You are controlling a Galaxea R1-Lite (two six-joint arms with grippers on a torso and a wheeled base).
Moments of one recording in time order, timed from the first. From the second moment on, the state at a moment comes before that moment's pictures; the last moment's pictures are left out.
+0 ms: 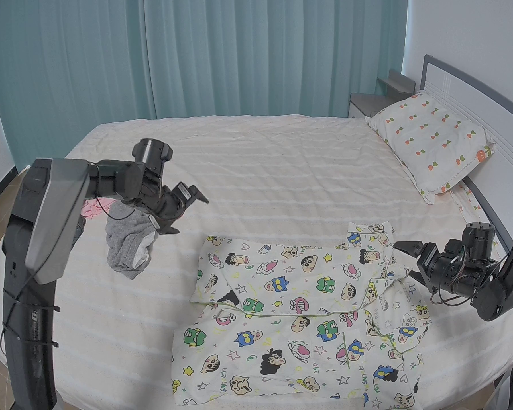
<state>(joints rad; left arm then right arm) -0.20 2.38 -1.90 0.27 -0.23 -0.85 0.05 2.01 -0.40 -1.17 0.29 0.86</state>
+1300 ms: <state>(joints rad) -0.61 2.06 -0.17 -1.24 -0.07 -1.04 0.10 1.96 -0.14 -1.19 0.28 0.59</state>
